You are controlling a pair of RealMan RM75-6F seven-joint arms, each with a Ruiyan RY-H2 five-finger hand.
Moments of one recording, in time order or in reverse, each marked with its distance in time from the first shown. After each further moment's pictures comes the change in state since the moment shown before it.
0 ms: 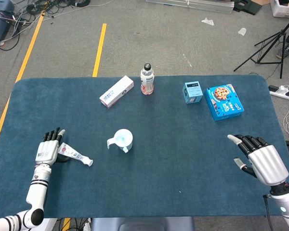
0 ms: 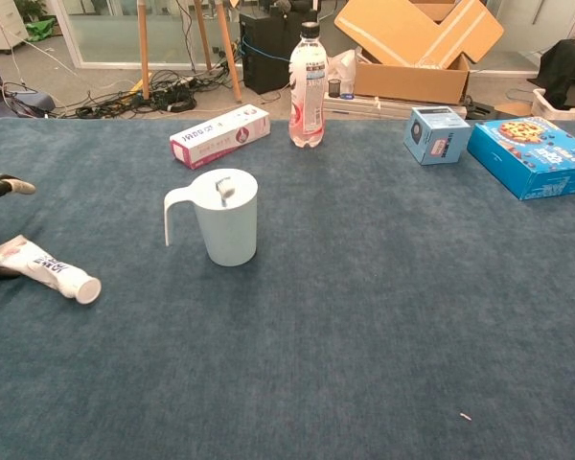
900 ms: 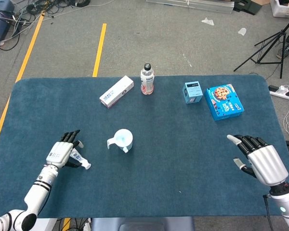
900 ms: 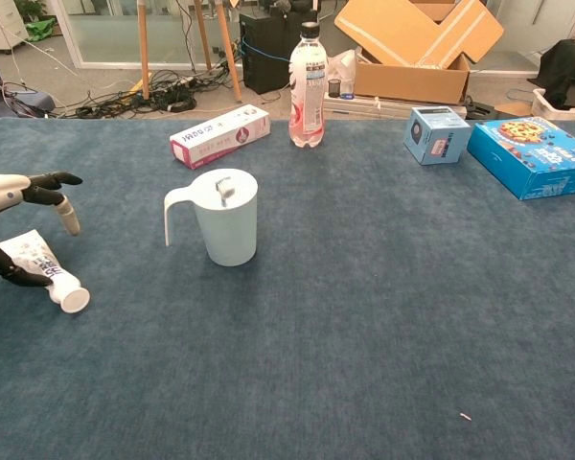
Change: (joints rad) left arm -0.014 0.125 0.029 -0.149 0.283 -0.113 -0.140; right arm 0.001 0.001 -0.002 -0.002 -0.003 0.004 0.001
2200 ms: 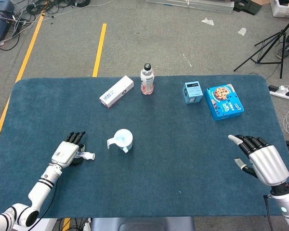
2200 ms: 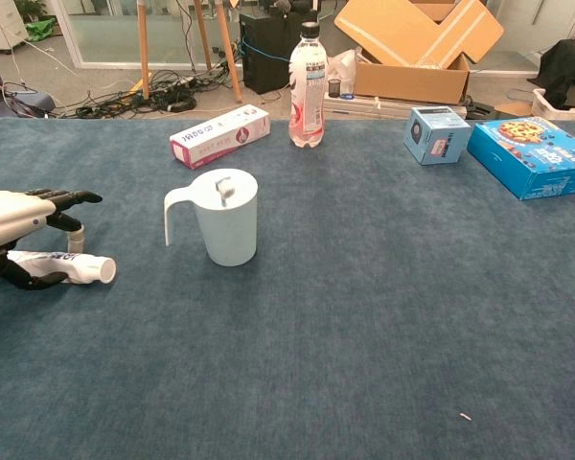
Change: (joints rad) left arm -0.021 -0.109 0.039 0.236 0.141 -0.023 -0.009; right arm -0.003 -0.005 -0.003 0.016 0.008 0.001 0.015
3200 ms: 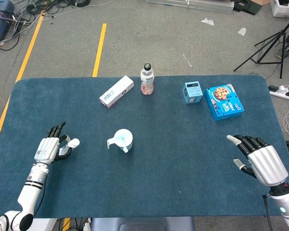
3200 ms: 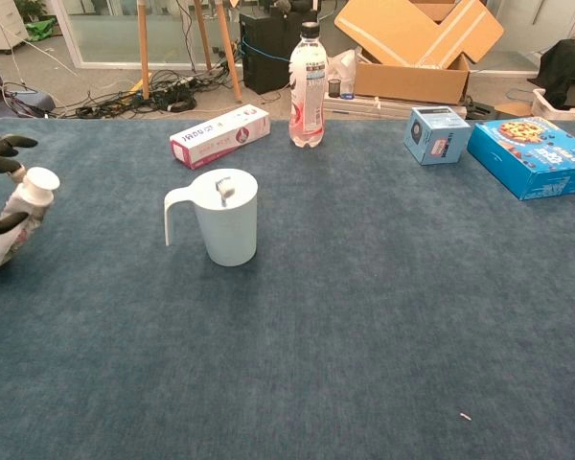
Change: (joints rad) left arm 0.100 0.083 -0.103 -0.136 -0.090 0.143 -0.210; right arm 0.004 0.001 0.000 -0.016 -0.008 -0.004 -0.012
